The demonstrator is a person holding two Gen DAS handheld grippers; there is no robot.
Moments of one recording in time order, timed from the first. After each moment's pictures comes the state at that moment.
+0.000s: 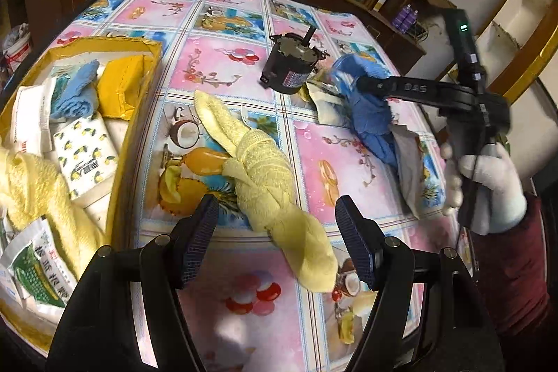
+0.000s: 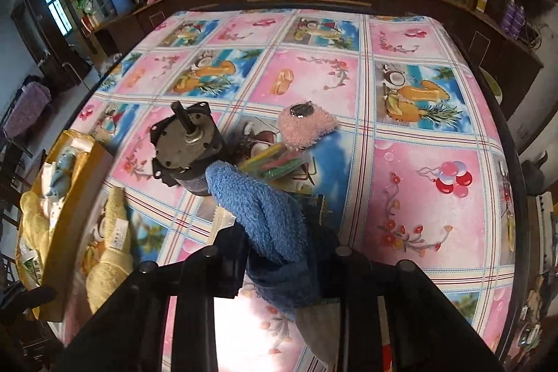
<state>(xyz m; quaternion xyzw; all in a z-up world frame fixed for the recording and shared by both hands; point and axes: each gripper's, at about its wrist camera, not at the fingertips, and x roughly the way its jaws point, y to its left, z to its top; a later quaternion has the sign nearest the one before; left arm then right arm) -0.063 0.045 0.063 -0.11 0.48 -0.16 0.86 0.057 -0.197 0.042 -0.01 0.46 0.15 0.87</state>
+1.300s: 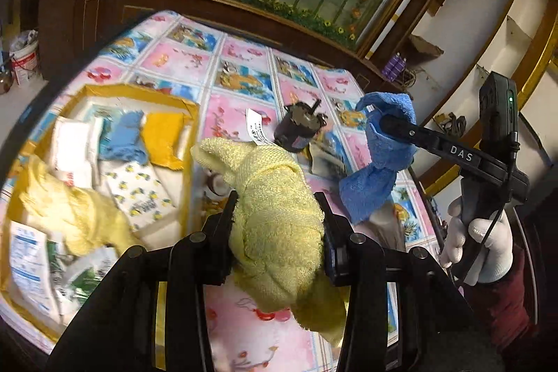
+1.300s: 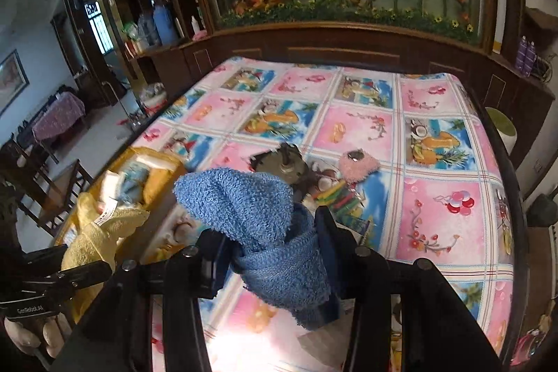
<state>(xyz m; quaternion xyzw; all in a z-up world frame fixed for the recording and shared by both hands) -0.088 0.117 0.121 -0.16 0.38 -0.16 0.90 -0.012 -0.165 0.109 0.02 0.35 0.22 0.91</state>
